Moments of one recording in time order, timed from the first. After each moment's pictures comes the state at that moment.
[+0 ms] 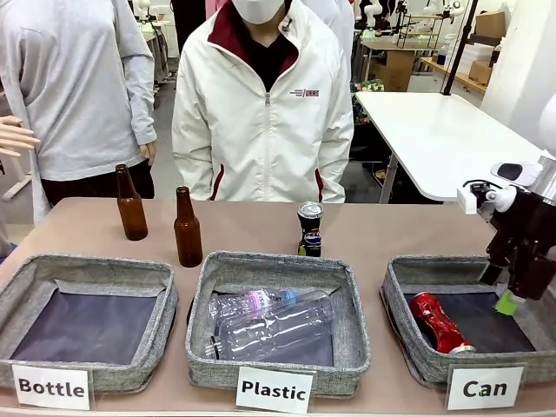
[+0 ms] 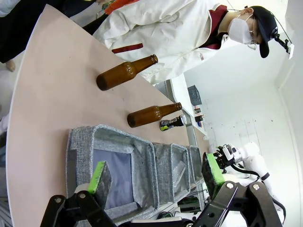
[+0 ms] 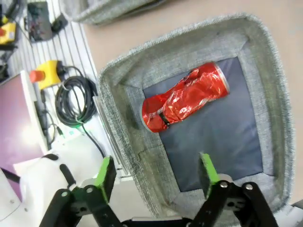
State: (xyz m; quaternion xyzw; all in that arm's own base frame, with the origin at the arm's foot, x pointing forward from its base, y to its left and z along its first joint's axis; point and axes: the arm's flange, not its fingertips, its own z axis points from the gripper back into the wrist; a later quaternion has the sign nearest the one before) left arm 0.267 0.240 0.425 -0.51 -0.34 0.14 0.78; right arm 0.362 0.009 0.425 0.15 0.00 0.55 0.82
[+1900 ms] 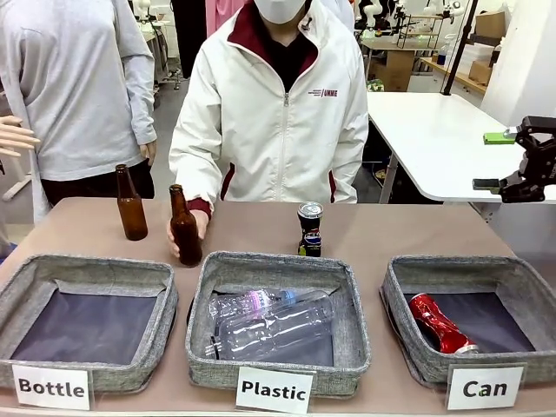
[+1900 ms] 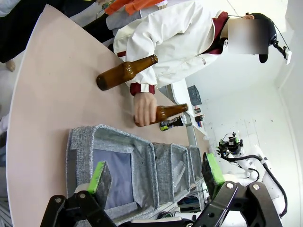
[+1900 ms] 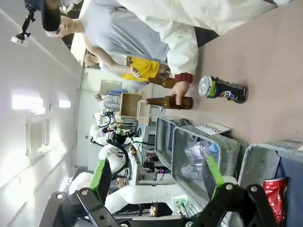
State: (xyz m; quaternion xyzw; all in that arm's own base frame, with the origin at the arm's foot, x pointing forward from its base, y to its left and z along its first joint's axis) left arm 0.267 0.240 0.425 -0.51 -0.34 0.14 0.78; right arm 0.418 -0.088 0.464 0.62 -0.16 -0.06 0.77
